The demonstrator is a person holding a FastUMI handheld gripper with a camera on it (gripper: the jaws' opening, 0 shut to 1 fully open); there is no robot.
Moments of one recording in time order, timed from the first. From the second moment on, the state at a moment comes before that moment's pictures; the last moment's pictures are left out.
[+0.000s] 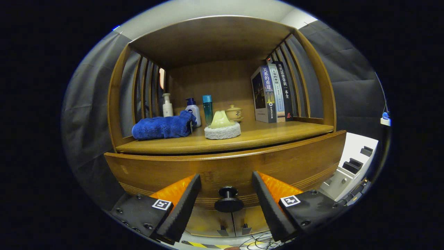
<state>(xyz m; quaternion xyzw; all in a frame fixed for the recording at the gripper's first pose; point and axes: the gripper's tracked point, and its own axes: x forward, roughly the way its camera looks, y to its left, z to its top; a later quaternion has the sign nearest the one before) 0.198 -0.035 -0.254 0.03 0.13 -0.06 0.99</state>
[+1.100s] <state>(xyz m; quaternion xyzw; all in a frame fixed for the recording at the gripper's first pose) 0.141 -0.027 -0.169 0.01 0.08 -0.05 1.00</state>
